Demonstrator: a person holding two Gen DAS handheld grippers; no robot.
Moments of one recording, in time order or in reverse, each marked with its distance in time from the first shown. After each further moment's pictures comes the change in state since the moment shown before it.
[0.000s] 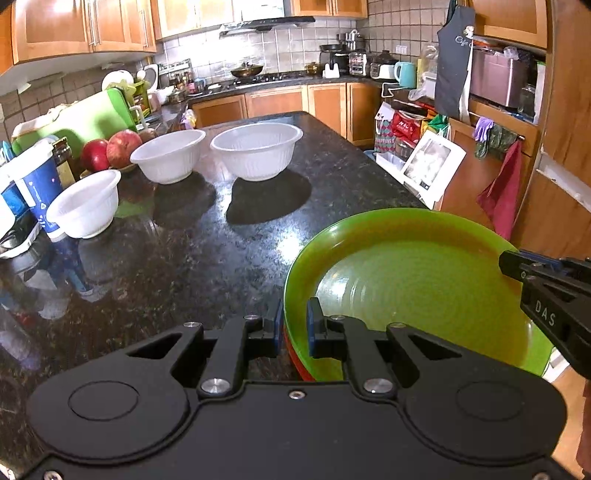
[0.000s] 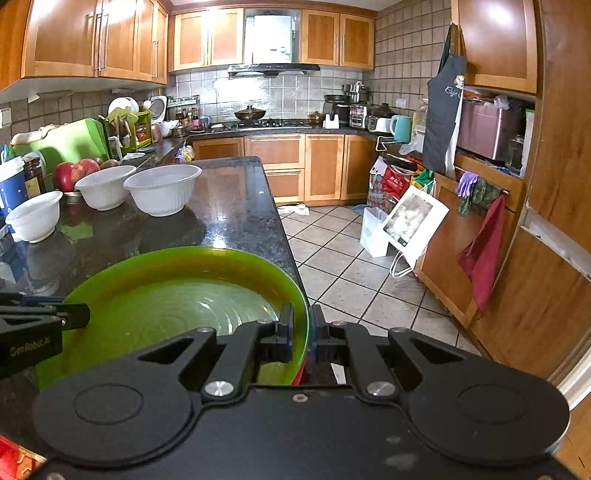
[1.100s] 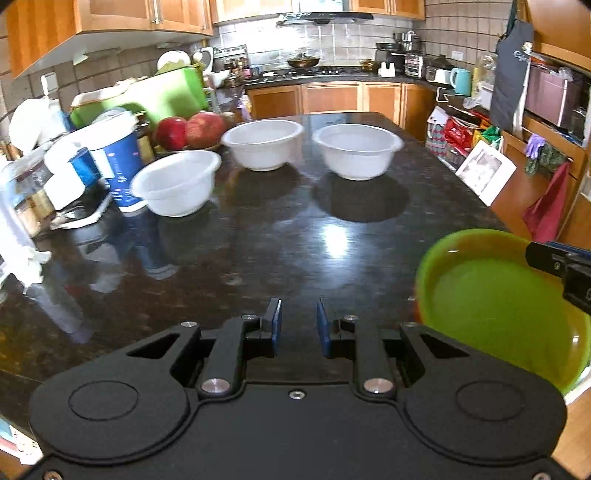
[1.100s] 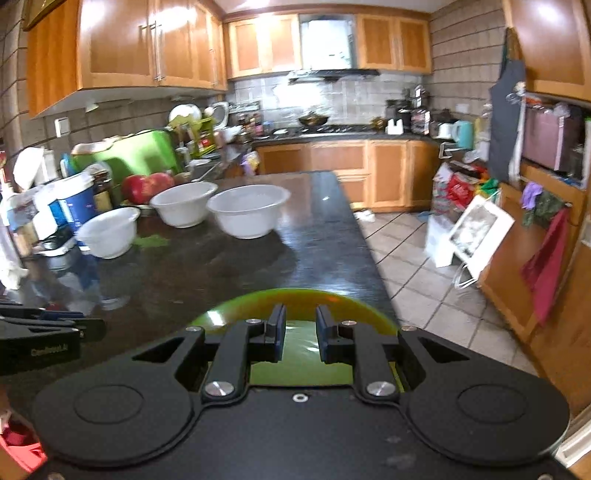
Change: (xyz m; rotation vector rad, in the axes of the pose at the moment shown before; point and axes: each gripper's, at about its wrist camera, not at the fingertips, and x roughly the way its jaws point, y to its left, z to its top) left arm -0.025 0.076 0.002 -0.104 0.033 0.121; right arm -0.016 0.055 0.033 -0.017 0.003 0.236
